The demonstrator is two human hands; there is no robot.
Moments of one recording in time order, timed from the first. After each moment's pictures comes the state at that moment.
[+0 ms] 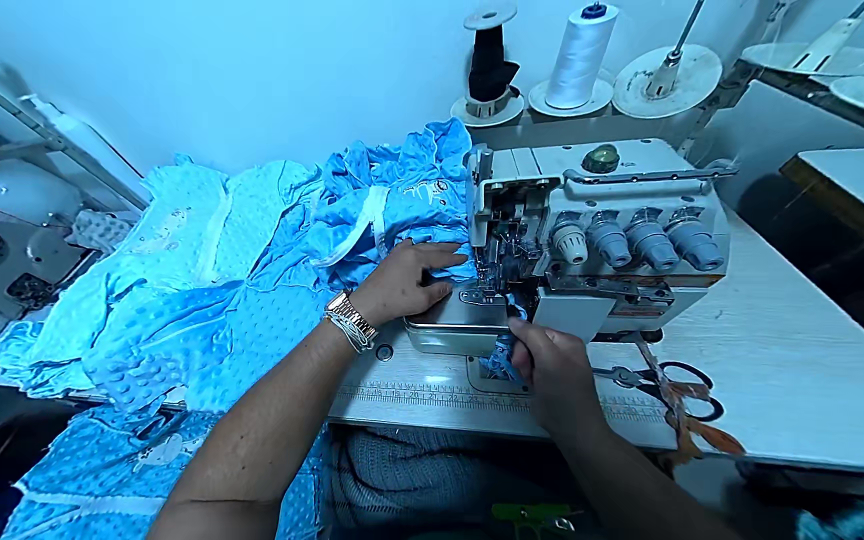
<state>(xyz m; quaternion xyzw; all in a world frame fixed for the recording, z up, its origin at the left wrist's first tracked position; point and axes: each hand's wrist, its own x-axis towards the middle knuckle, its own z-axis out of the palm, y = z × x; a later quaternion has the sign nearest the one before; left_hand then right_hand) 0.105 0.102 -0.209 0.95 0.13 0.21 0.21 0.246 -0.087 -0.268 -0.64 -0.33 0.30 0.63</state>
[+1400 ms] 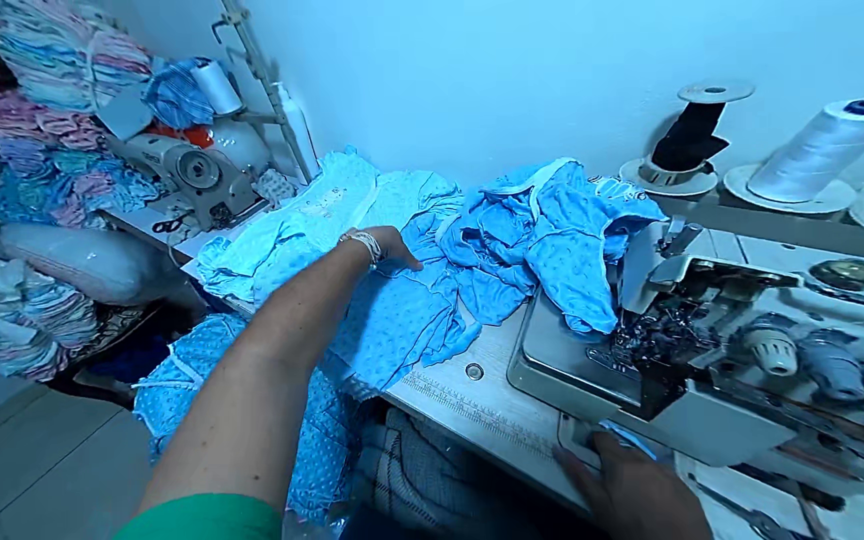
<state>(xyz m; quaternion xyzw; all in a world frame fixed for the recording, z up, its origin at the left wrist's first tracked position) -0.054 0.238 -0.182 0.74 0.64 -0.06 0.21 0.258 -0.107 -0.304 -0.73 -0.68 0.06 0.09</state>
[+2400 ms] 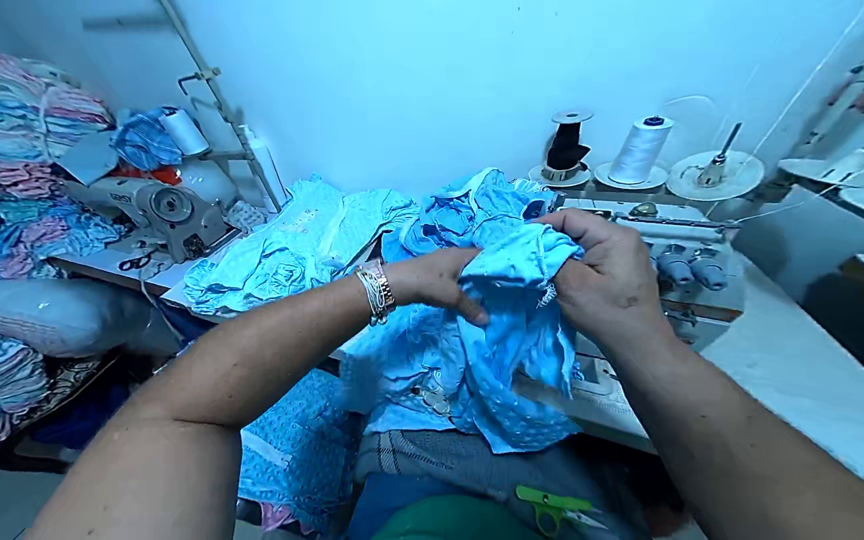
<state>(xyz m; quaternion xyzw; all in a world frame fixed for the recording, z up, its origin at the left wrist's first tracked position) 0.009 0.006 -0.103 0.91 0.24 0.10 0.33 0.190 -0.103 -0.114 -0.52 -0.66 0.05 0.54</state>
